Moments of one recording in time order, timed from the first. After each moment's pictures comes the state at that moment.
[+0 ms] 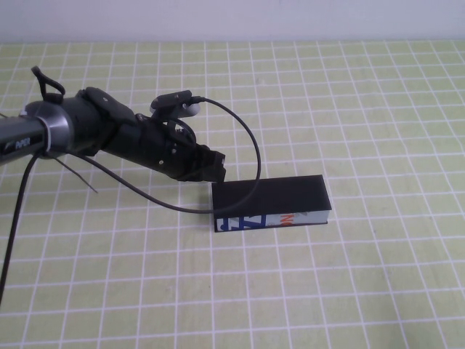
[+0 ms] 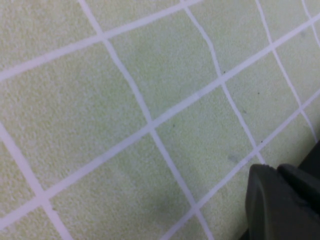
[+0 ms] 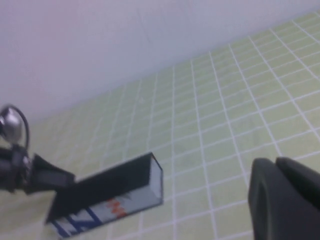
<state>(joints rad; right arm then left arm) 0.11 -0.01 0.03 0.63 0.16 -0.17 -0.30 2.12 -1.47 -1.01 0.74 0.84</state>
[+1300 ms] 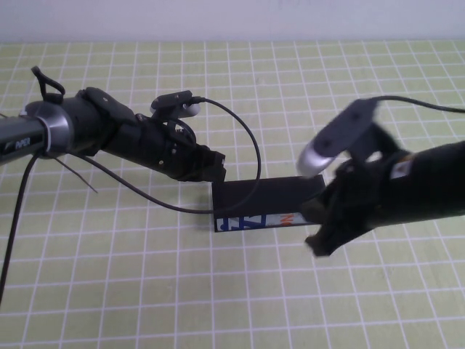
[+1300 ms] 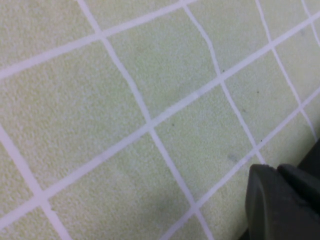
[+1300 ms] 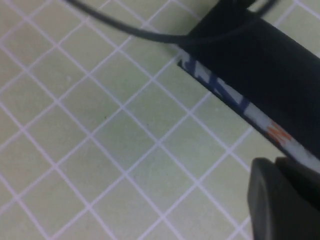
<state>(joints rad) 0.55 1.41 -0.98 0.47 0.55 -0.58 -0.30 2.12 -1.47 -1.01 0.75 0.84</state>
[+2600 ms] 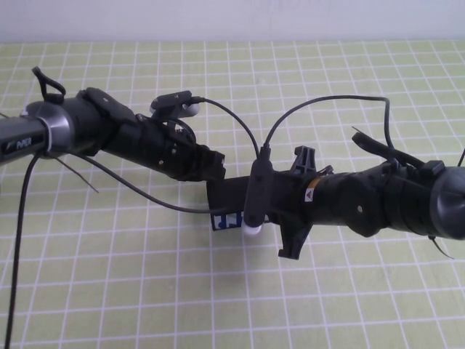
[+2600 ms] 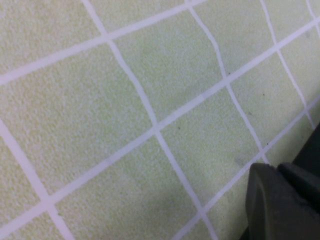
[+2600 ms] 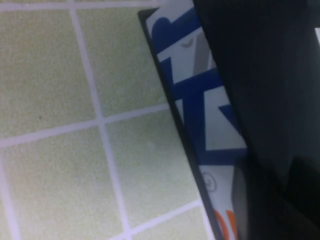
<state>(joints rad) 0.64 1.86 -1.08 0.18 0.10 -1.01 -0.30 2.13 -1.48 -1.01 0.75 0.84</state>
